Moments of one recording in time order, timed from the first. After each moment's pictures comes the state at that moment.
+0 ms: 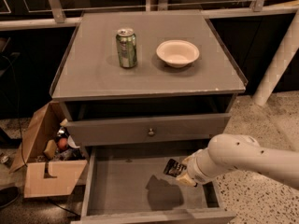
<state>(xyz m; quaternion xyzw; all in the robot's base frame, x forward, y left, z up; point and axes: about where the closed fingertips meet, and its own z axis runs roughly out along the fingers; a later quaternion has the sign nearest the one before) 0.449 -0.133 0.544 -0.52 0.83 0.12 0.18</state>
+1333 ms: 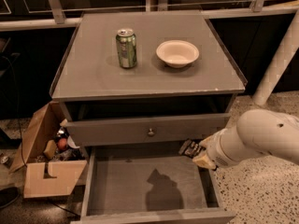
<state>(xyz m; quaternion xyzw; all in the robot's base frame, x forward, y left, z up) 0.454 -0.174 0.661 -0.48 0.85 0.08 0.21</state>
